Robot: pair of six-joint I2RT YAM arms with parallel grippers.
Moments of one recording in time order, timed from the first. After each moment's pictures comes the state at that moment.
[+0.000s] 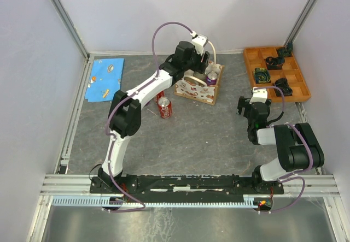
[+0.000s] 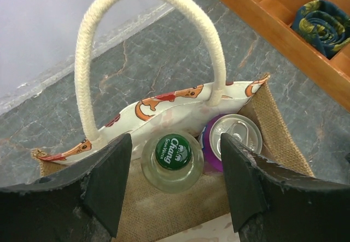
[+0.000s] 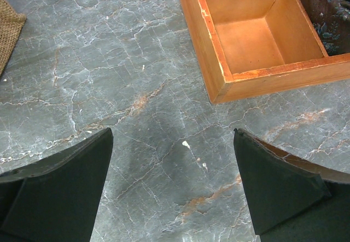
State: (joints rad) left arm -0.63 2.20 1.97 -0.11 0.05 -0.02; right arm 0.07 1.51 0.33 0.85 0.27 0.02
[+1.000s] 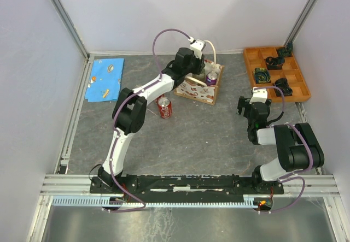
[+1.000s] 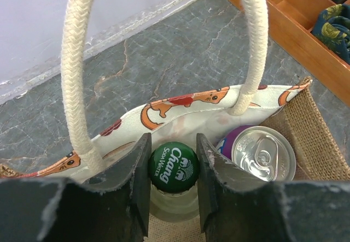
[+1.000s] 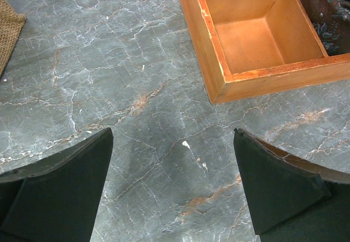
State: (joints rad) left arm -0.61 2.30 1.91 0.09 0.05 -0.05; right arm 0.07 1.51 0.33 0.85 0.27 0.02
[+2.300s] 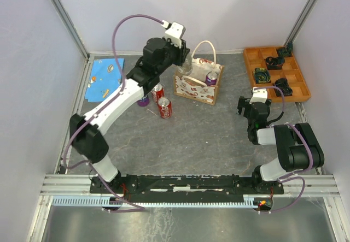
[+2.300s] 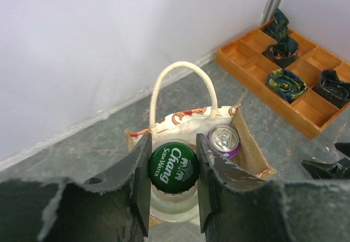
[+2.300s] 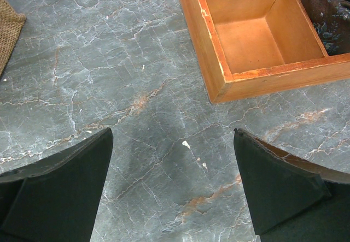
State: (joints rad) left arm -0.61 1.72 1.63 0.00 0.00 0.01; right arm 0.07 1.51 0.33 0.85 0.27 0.02
